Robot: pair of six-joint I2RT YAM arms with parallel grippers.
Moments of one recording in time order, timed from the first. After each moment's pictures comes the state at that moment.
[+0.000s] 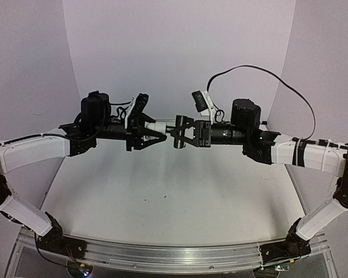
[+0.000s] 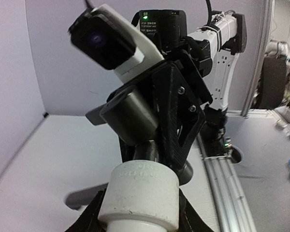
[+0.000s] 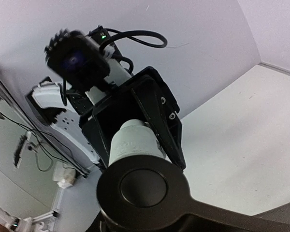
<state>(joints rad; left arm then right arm) -0.72 1.41 1.08 0.22 0.84 0.08 0.81 1.50 1.12 0.32 -0.69 0.54</state>
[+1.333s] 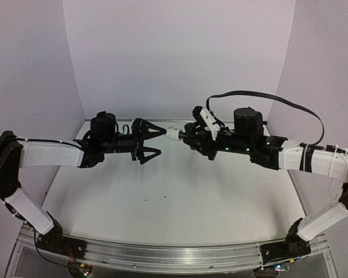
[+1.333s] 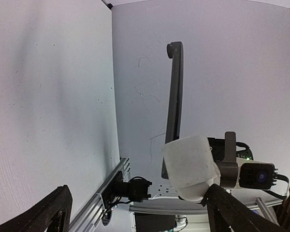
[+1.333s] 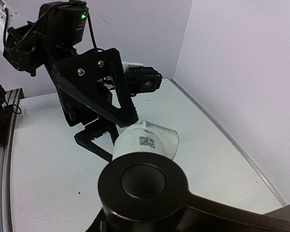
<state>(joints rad) -0.68 1.54 0.90 0.48 0.64 -1.35 0.80 1.42 1.03 0.15 -0.30 -0.24</state>
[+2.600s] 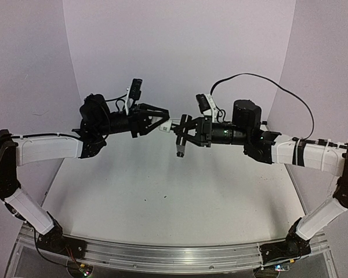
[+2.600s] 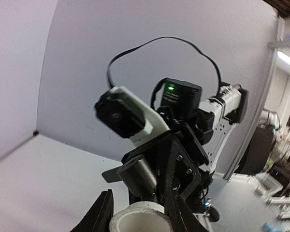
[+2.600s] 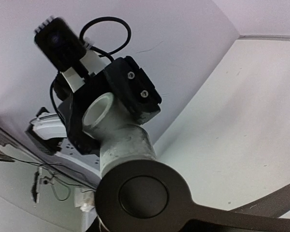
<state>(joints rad) -0.69 1.55 1.05 0.76 0.81 -0.47 0.77 1.51 1.10 0.32 -0.63 0.80</state>
